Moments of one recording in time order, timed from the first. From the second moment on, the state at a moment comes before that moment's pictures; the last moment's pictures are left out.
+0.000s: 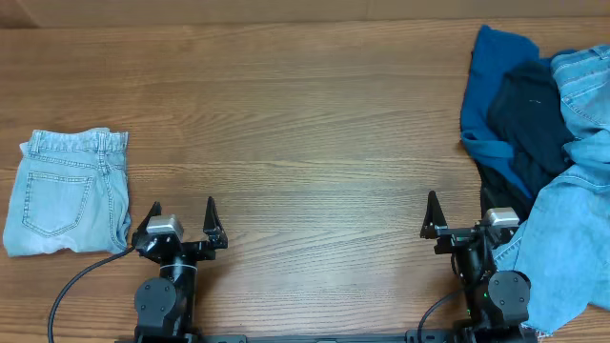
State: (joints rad) left arm -0.10 0.01 0.01 -0.07 -0.13 -0.18; right arm 0.13 0.01 0.02 -0.03 0.05 0.15
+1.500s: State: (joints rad) left arm -0.10 0.01 0.01 -0.07 -0.07 -0.19; right arm 0.13 0.01 0.02 -0.05 0.05 0.18
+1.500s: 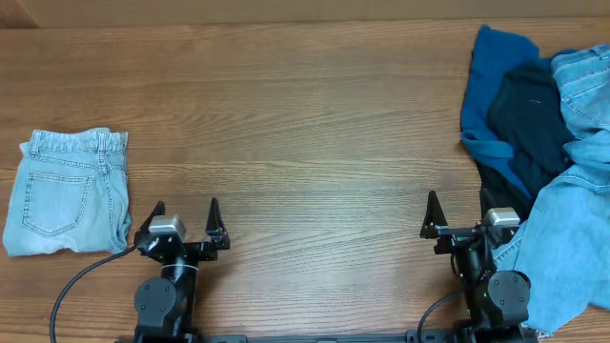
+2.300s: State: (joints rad) left arm -0.10 0.98 1.18 -0.93 0.05 -0.20; right arm 0.10 1.35 1.47 -0.73 0.16 0.05
